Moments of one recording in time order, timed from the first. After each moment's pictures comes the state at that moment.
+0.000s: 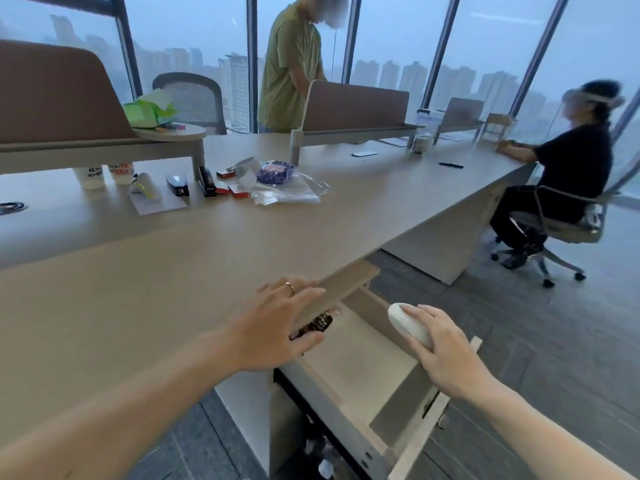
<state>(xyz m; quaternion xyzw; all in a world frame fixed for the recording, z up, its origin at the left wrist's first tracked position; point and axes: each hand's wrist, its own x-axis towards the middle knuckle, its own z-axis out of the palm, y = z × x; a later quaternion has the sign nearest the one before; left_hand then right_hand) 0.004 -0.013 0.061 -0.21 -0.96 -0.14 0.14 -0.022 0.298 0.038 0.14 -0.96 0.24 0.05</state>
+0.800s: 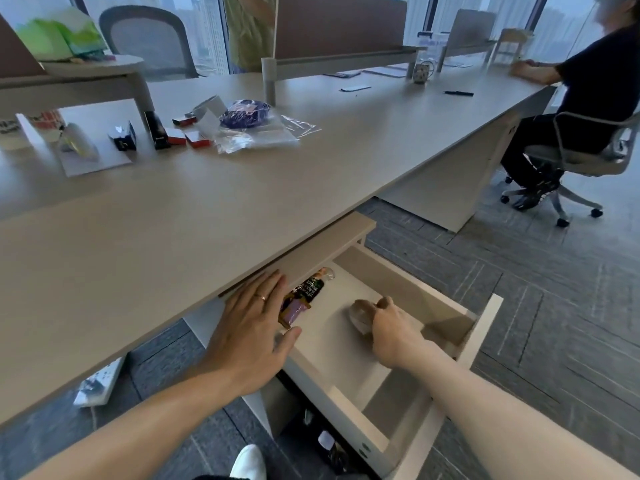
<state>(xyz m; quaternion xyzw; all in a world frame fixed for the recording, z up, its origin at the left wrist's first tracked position) -0.027 0.008 -0.057 -0.11 -0.98 -0.13 0.11 -0.084 0.249 -0.054 0.08 -0.98 0.09 -0.16</state>
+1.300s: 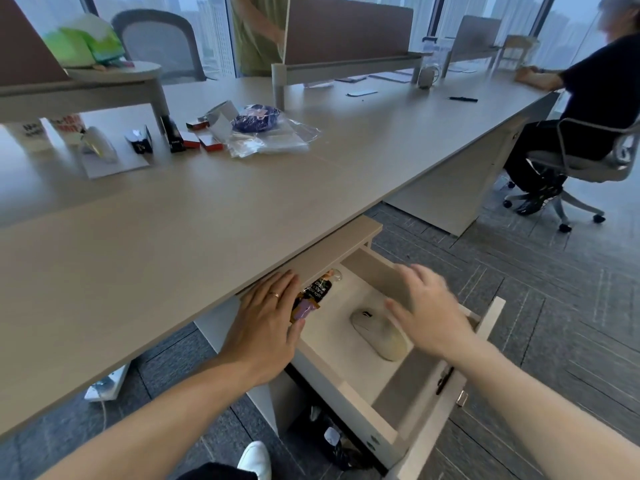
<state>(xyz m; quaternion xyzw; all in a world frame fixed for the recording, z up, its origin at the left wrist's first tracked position) -0.027 0.006 -0.054 -0.11 -0.98 -0.12 0.10 -0.078 0.281 -0.022 0.08 -0.98 0.16 0.03</state>
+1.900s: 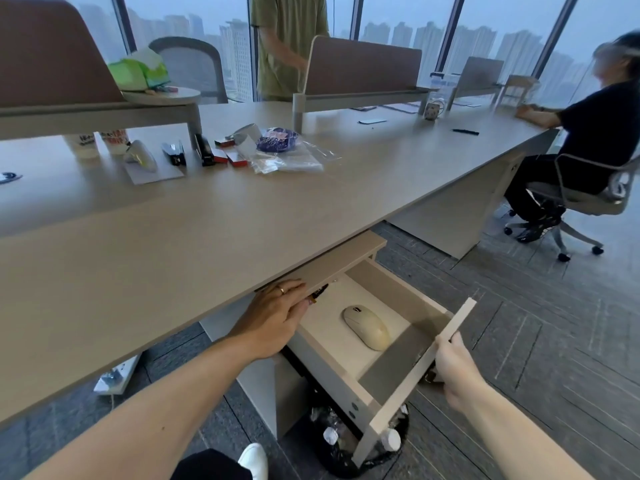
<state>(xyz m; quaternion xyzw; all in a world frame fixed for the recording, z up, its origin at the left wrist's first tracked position) -0.023 -0.011 -0.037 -0.10 -0.95 -0.28 0.08 -0.026 0.305 -0.048 -0.26 -0.74 0.61 -0.09</state>
